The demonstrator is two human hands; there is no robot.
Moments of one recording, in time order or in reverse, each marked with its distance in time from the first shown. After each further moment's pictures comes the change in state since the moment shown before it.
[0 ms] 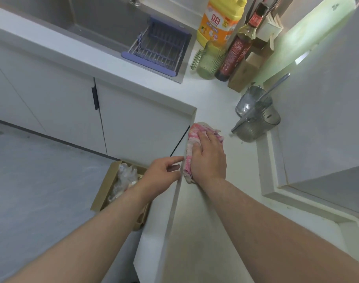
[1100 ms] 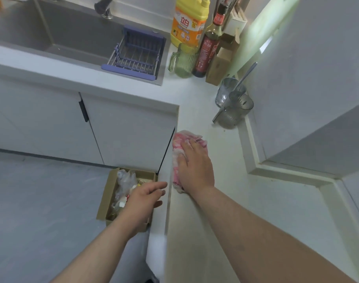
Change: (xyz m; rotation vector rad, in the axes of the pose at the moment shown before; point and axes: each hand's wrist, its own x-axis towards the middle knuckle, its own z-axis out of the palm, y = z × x) left_hand -0.072 -0.033 -0.004 -0.097 0.022 -0.193; right_hand -0.060 -0.004 -0.015 0.043 -0.024 -0.055
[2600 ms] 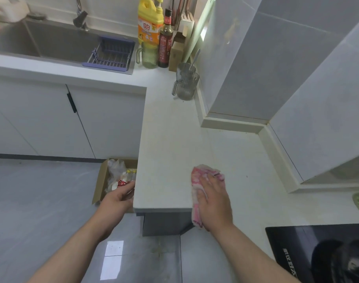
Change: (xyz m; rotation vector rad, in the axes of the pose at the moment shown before) left_hand -0.198 -0.053 0.032 0.166 -0.108 0.124; right_hand -0.293 0.109 -0.066 0.045 -0.009 0.218
